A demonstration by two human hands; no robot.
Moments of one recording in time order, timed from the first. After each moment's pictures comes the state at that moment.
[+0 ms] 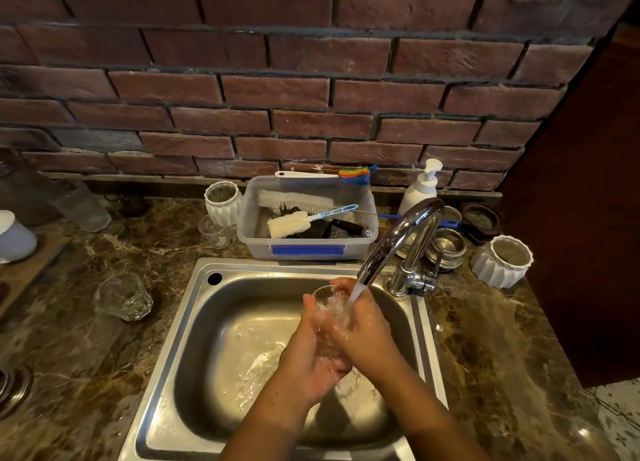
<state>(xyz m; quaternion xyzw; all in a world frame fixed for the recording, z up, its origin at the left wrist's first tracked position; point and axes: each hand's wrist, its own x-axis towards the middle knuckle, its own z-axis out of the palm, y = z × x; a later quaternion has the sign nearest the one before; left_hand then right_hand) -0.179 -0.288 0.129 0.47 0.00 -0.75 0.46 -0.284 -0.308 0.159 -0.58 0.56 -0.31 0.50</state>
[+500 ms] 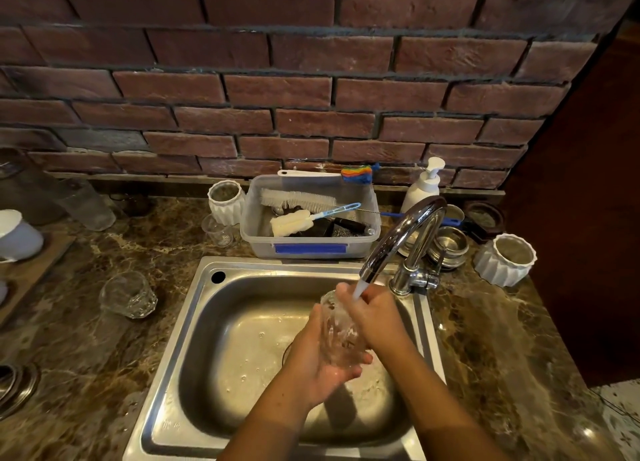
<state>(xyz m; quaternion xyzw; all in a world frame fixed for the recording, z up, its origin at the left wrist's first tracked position) -0.177 -0.279 0.132 0.44 -0.09 -0.79 0.42 -0.291 -0.326 0.152 -0.54 0.57 -0.35 0.52</state>
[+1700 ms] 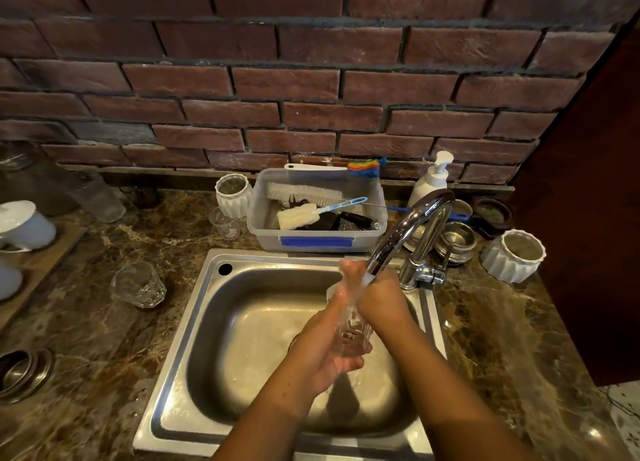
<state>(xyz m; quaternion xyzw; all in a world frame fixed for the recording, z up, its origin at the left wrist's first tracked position) -0.179 -0.280 0.148 0.50 -0.17 -0.75 0.40 -0.282 -0.349 0.161 -0.52 0.60 -0.35 0.49</state>
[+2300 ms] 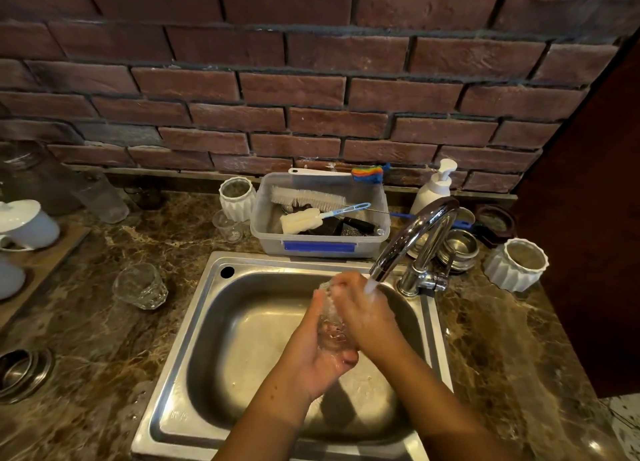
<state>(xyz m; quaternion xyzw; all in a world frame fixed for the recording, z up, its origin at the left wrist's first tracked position) -0.168 -0.282 0.148 0.43 0.02 -0.78 0.46 -0.277 -0.321 0.167 -0.63 0.57 -0.25 0.46</state>
